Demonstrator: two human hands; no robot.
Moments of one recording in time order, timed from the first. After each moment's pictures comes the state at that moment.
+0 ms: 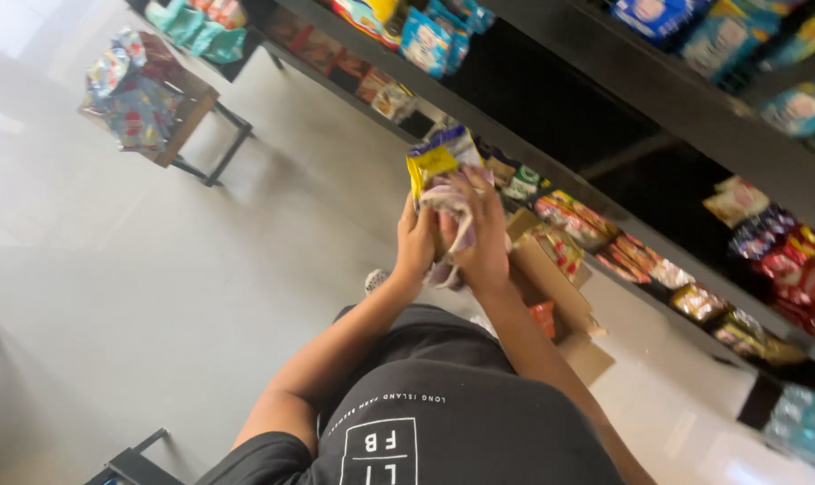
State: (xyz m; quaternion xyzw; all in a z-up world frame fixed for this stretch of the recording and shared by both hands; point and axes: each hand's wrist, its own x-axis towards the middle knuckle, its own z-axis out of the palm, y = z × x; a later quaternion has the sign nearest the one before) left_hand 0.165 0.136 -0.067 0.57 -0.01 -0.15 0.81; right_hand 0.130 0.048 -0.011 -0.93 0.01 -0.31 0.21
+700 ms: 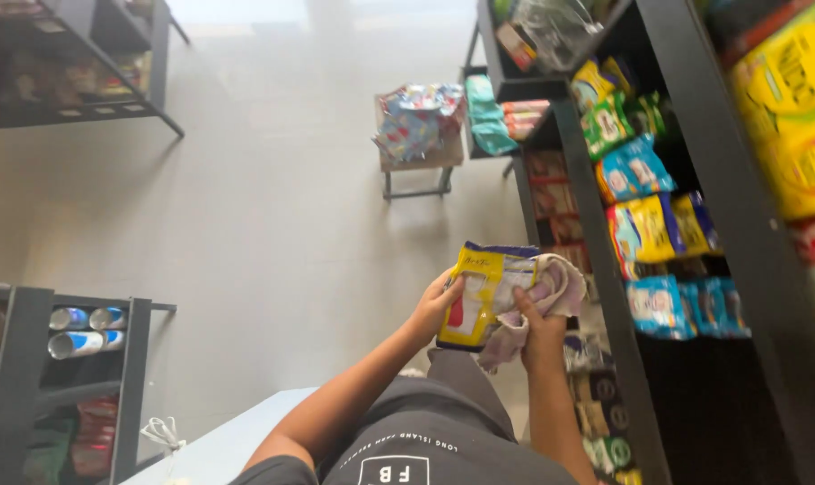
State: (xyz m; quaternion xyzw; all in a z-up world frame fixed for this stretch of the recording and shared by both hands) left_hand 0.316 0.355 -0.103 0.48 0.11 0.00 0.87; right_hand 0.354 0.203 -0.025 -0.71 0.17 0.03 0.68
